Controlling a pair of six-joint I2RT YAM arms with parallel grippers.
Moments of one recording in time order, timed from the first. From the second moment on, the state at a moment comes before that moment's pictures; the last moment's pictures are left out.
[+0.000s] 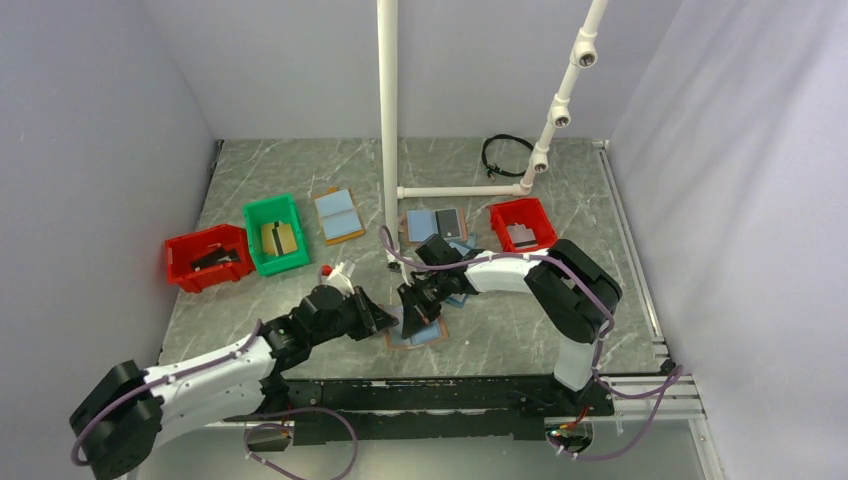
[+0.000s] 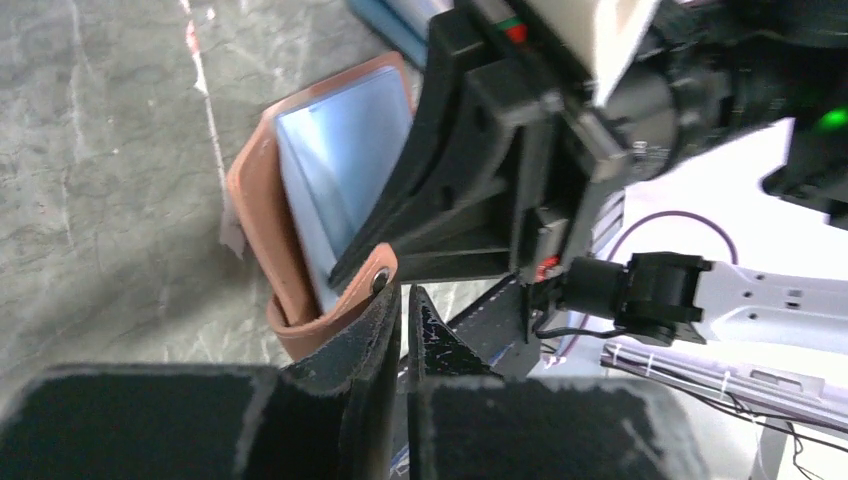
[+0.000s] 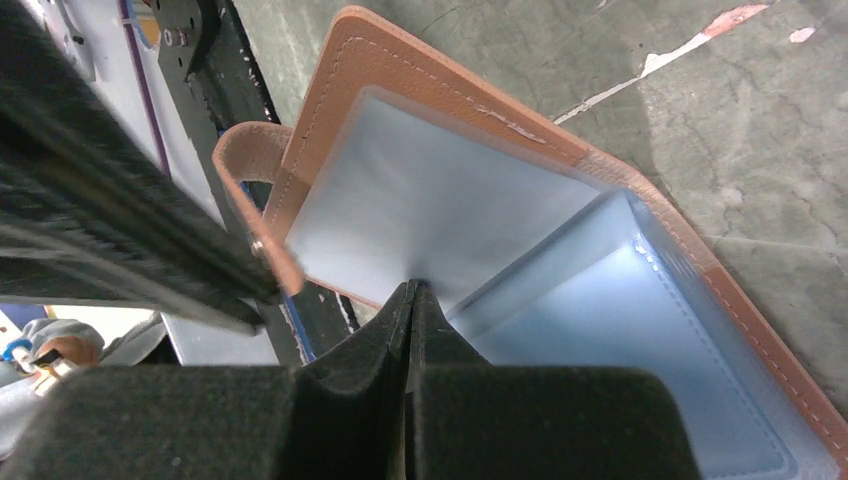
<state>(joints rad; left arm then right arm) -0.84 0.84 0.24 0.15 0.08 -1.12 0.82 1.82 0.94 -0.19 -0.79 0.21</state>
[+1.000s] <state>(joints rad) -0.85 1.02 0.22 0.14 0.02 -1.11 0.79 1.65 0.95 -0.32 -0.42 -0.10</state>
